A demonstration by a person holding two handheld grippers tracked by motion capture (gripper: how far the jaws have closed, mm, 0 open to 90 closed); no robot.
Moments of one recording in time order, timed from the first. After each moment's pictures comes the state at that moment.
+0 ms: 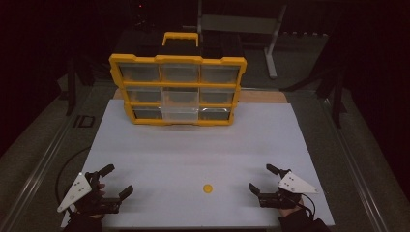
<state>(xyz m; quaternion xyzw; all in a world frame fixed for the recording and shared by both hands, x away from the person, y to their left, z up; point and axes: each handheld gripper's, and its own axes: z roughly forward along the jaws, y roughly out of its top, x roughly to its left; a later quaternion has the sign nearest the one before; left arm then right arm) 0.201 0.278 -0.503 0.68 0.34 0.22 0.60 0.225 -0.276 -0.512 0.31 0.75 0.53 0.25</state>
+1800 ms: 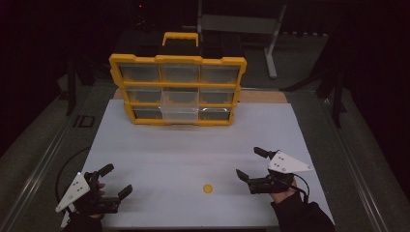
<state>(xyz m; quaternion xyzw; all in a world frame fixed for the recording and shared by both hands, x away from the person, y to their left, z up) 0.201 0.280 -0.502 0.68 0.34 0.22 0.61 0.247 -0.232 -0.435 0.27 0.77 0.53 0.22</state>
